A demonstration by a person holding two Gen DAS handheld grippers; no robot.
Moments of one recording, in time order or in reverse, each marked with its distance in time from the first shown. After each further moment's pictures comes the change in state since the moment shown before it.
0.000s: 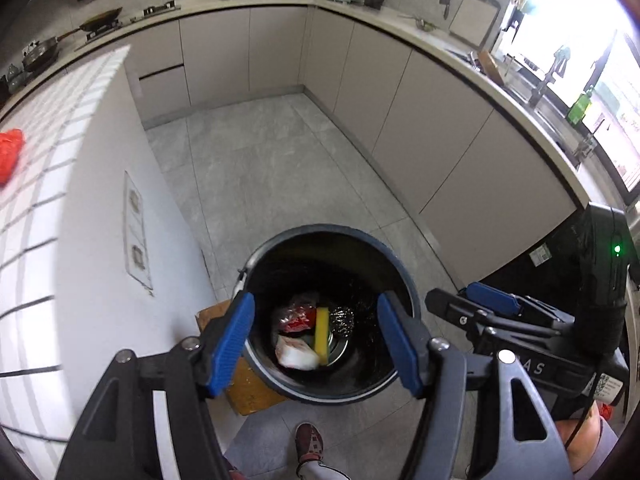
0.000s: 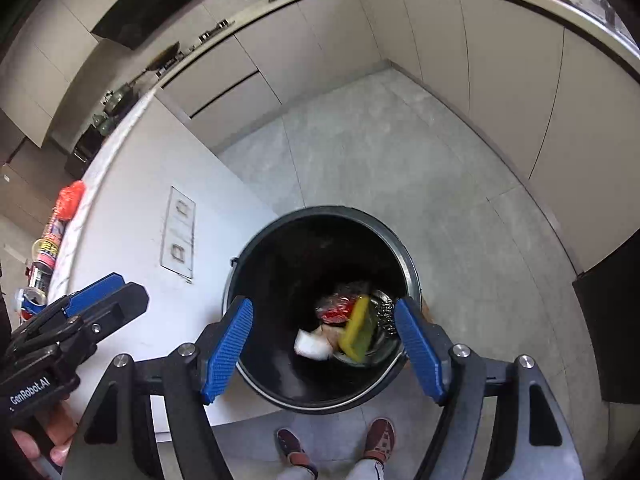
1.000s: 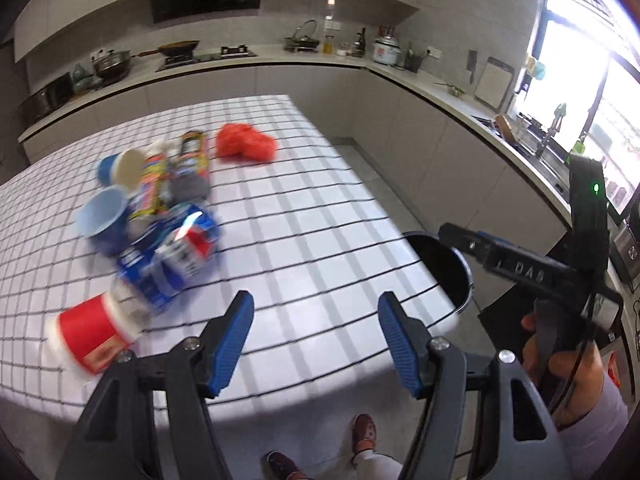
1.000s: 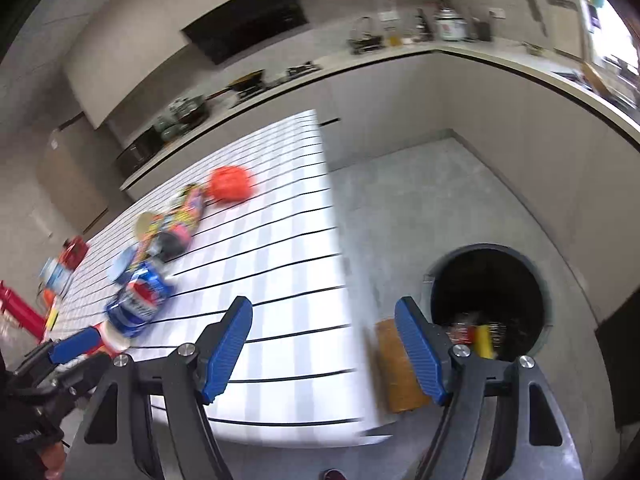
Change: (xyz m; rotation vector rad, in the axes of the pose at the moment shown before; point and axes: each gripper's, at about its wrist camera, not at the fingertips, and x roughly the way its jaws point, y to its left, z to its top) left arm -0.215 0.217 -0.106 -0.069 -0.169 0.091; right arm -0.087 0.289 -0.089 -0.176 -0.202 0.089
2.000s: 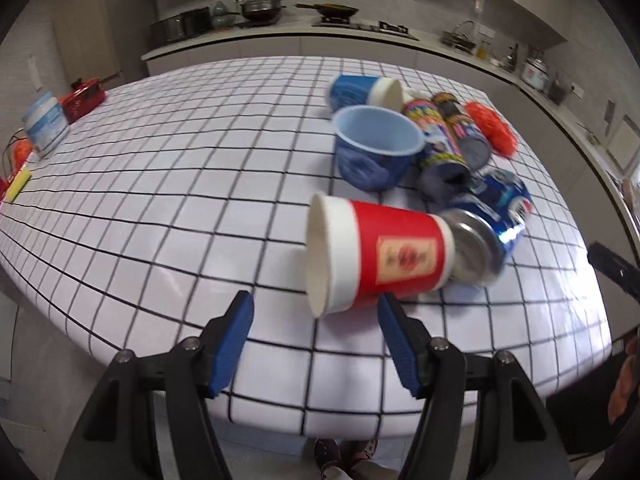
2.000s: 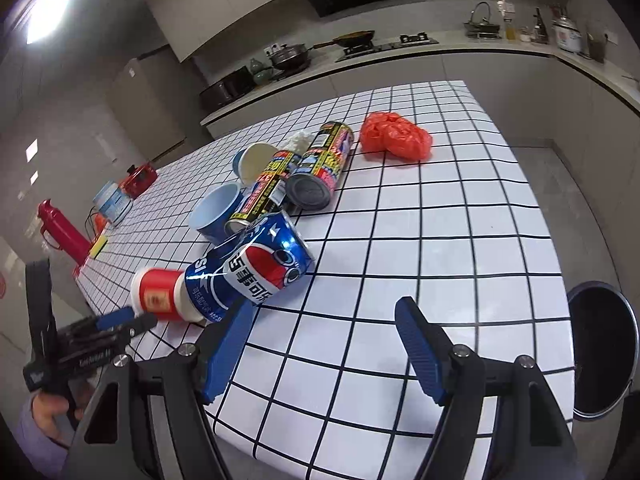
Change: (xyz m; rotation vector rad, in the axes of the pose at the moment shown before) left arm 0.017 0.193 -0.038 -0.328 0.056 0.363; right arm 0.088 0.136 -0.005 -0.228 0.140 0.249
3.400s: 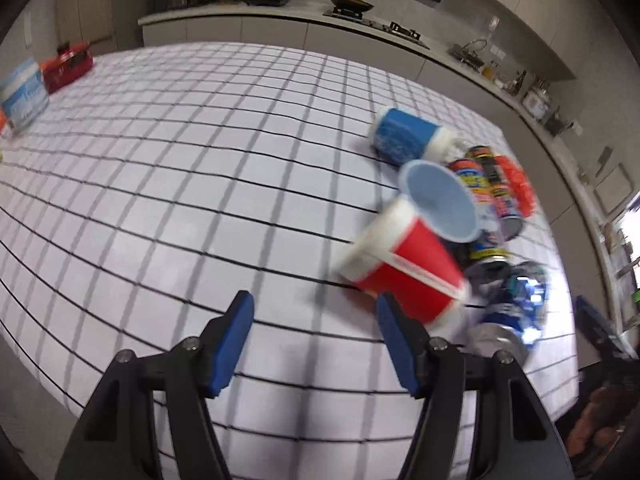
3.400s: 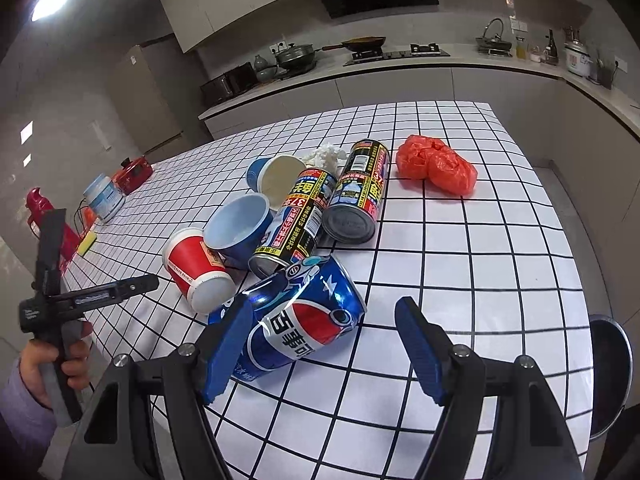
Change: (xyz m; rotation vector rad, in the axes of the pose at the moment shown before) left arm 0.027 0.064 0.068 -0.112 0.083 -0.178; right arm 0.036 0.050 0.037 -0.059 -0.014 -0.048
